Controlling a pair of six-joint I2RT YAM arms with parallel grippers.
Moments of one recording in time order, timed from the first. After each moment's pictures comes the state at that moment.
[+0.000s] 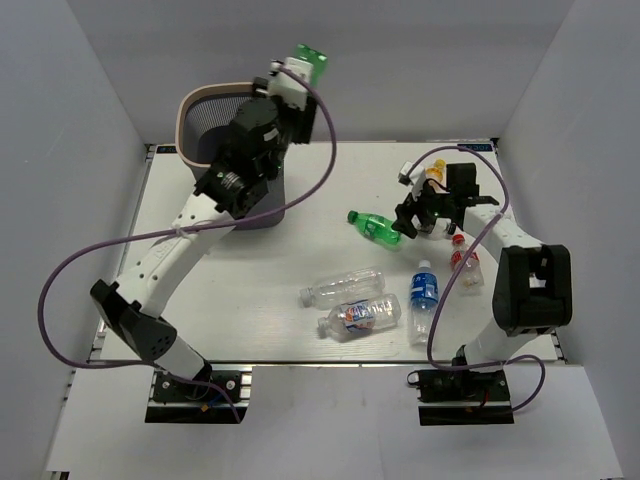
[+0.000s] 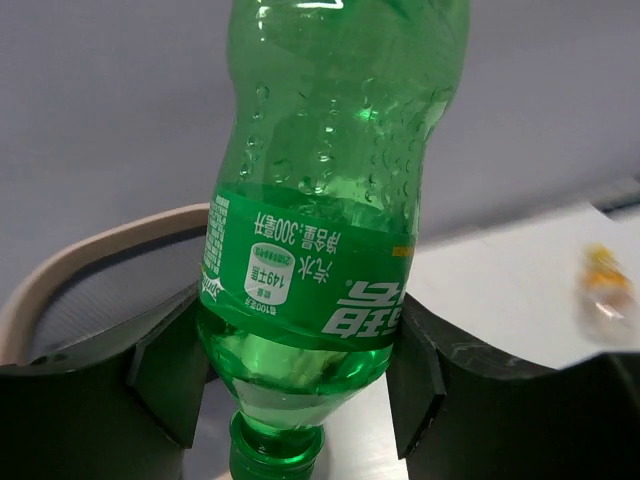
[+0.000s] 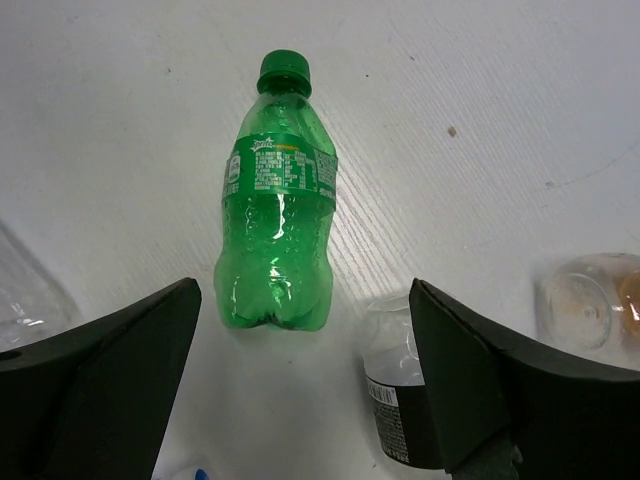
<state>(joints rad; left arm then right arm) -0.69 1.57 1.80 -0.21 -0.40 0.20 0.10 1.63 1.09 -0.27 -0.72 -0.71</state>
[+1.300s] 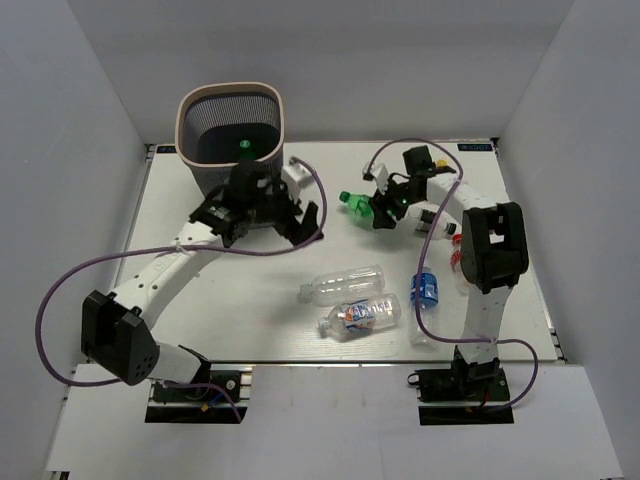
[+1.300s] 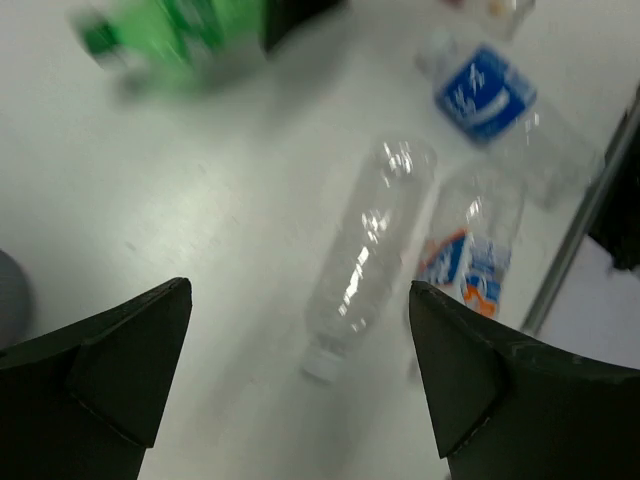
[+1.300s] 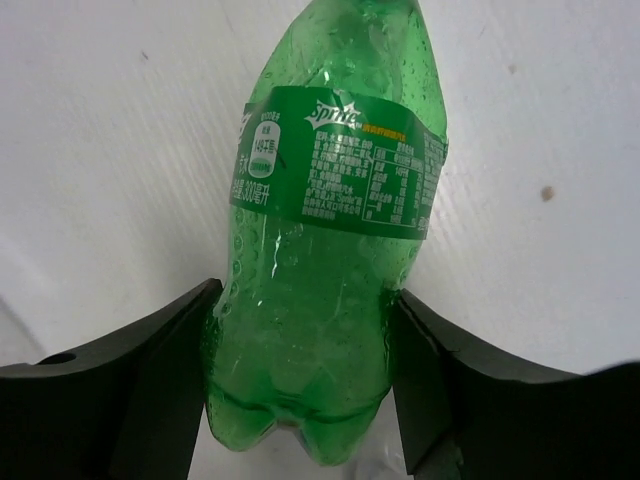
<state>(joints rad) -0.50 1.38 1.26 -0.38 0.50 0.11 0.25 2.01 1.47 -0.55 -0.59 -0.79</state>
